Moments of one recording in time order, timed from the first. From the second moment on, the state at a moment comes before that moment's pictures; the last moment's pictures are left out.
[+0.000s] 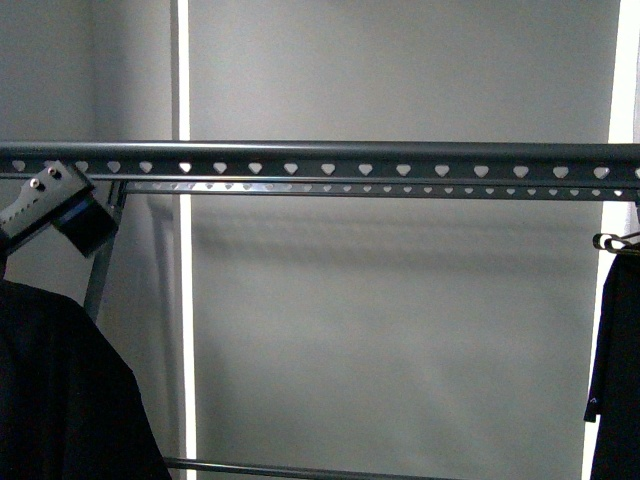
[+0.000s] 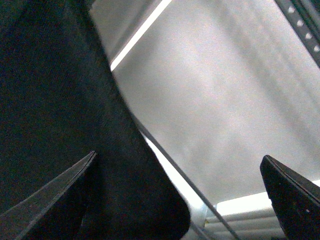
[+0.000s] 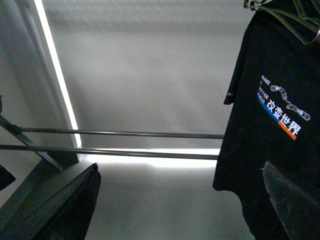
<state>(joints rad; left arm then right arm) -0.12 1.44 0.99 0.23 -0.37 -0.81 0.00 0.00 0.01 0.00 0.00 0.00</state>
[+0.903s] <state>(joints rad) -0.06 1.65 1.22 0.19 -0.51 -0.75 0.00 0.00 0.01 0.00 0.00 0.00</state>
